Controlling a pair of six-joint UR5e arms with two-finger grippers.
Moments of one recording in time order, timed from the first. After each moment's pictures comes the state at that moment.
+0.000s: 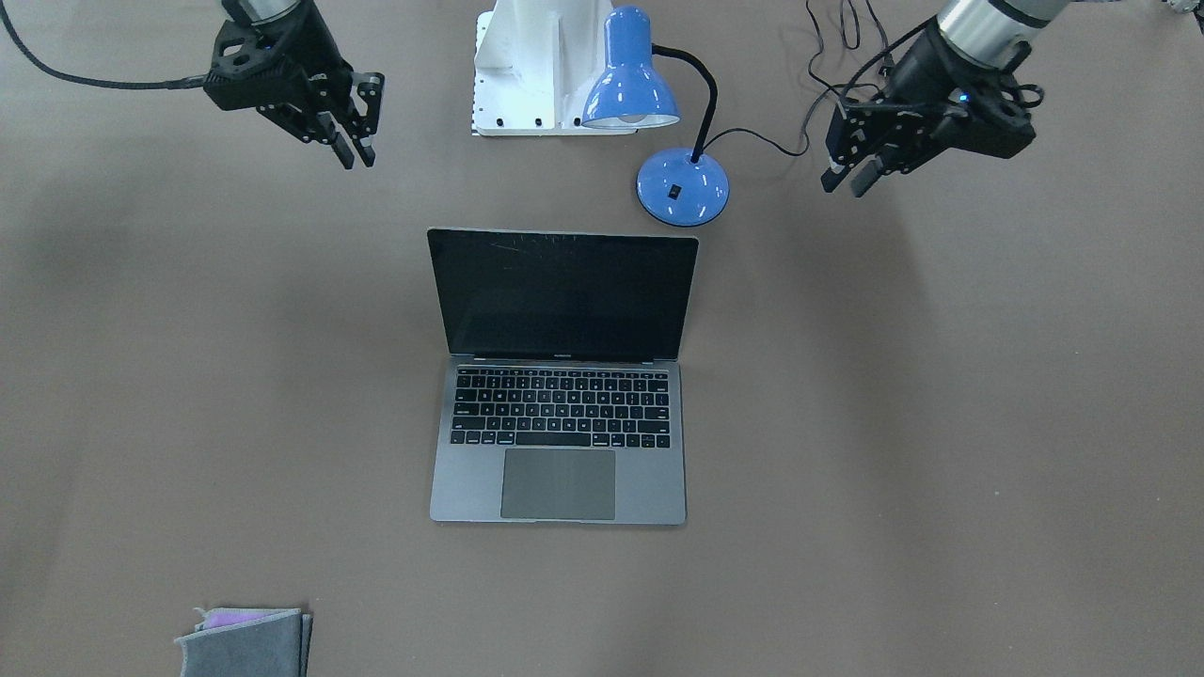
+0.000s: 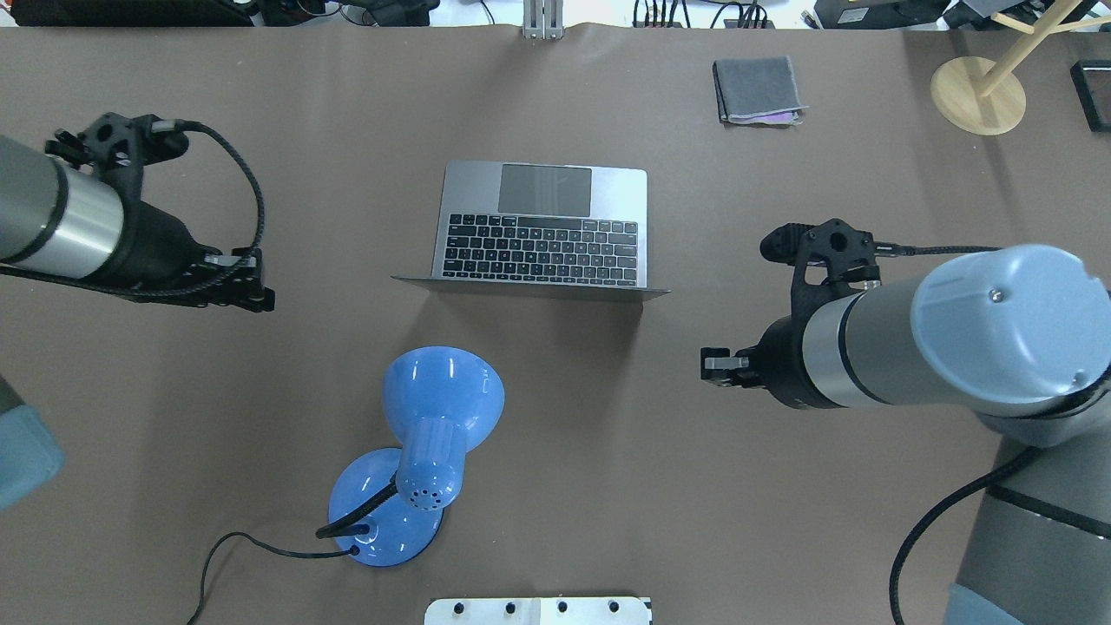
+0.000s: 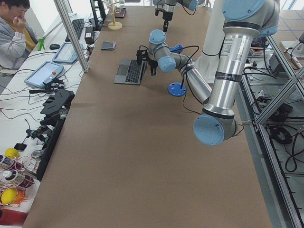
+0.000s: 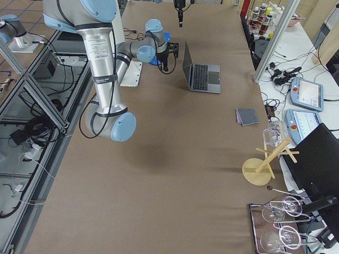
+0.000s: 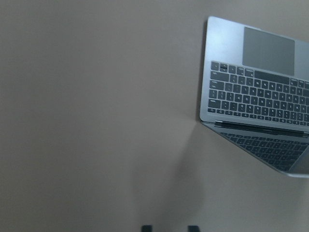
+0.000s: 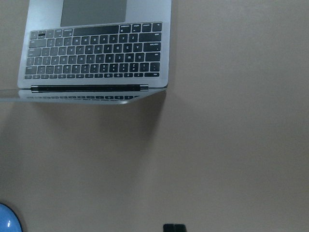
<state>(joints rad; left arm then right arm) -0.77 -1.83 -2.18 -1.66 -2.12 -1.19 0.47 -1.29 2.30 -1.61 1.79 1.31</state>
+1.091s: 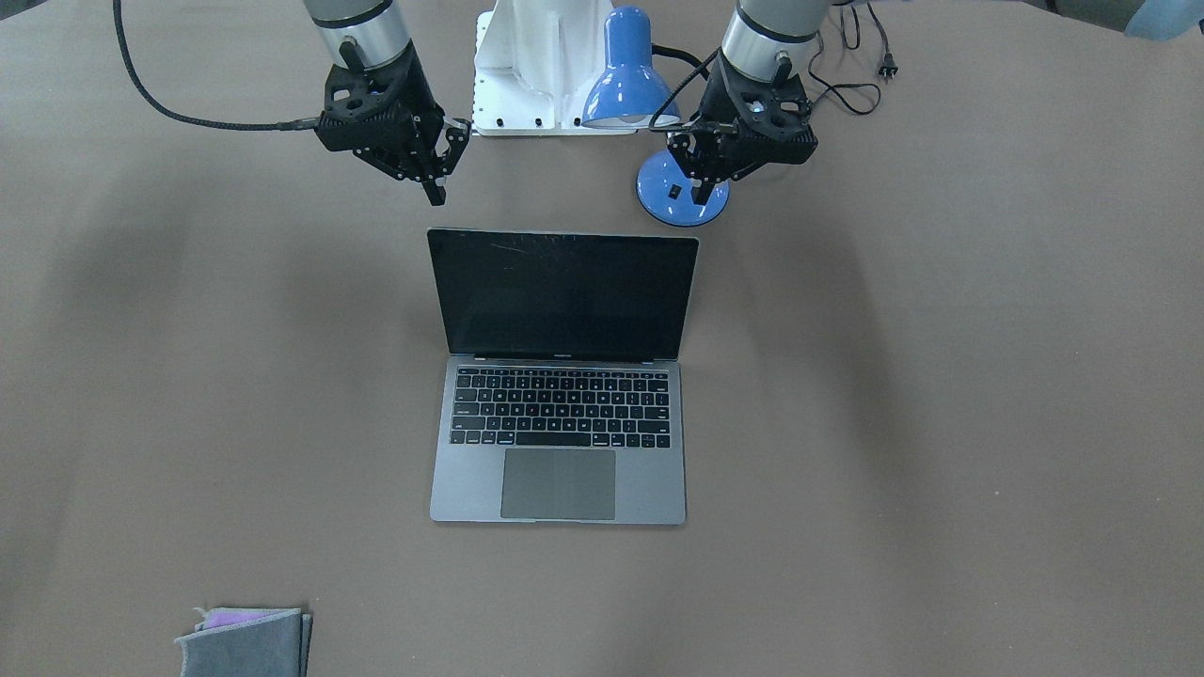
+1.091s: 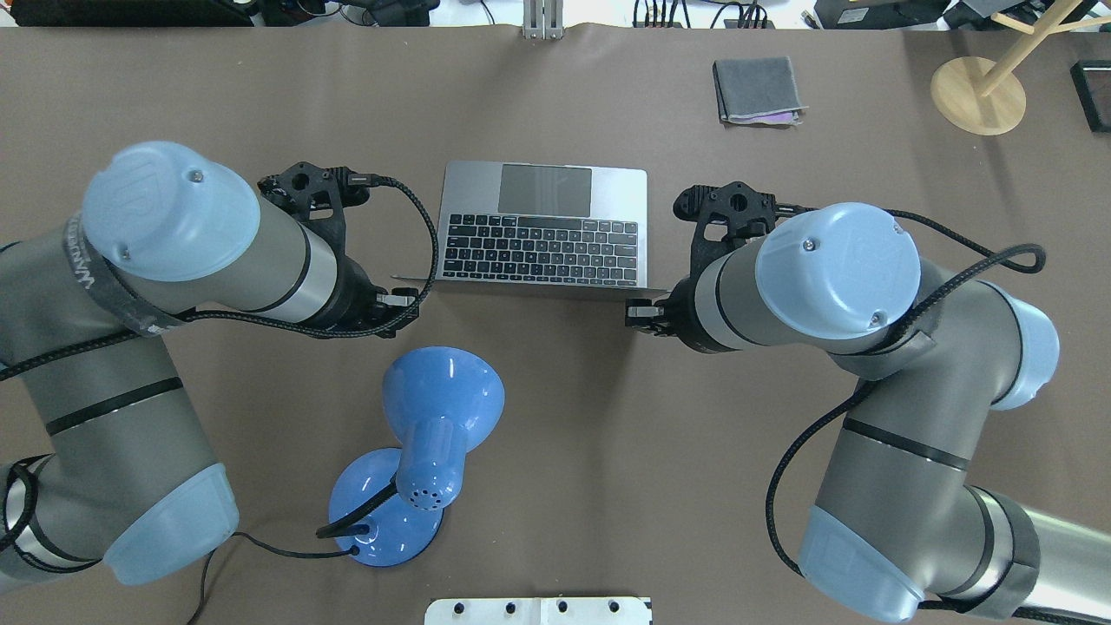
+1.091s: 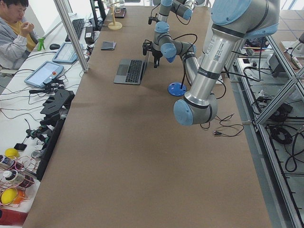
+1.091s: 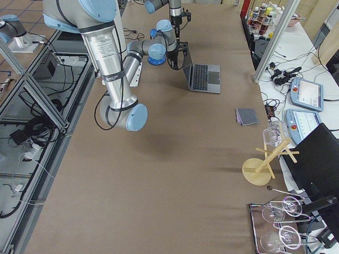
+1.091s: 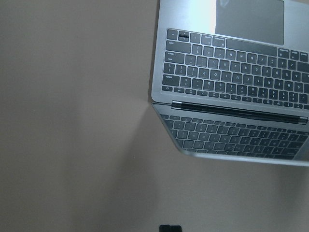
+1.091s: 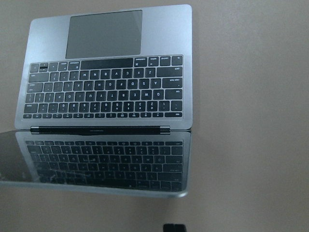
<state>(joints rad) -0.58 -2.07 -2.06 -1.49 -1.91 -1.26 0.51 -1.10 2.07 -1.60 1.75 1.31</state>
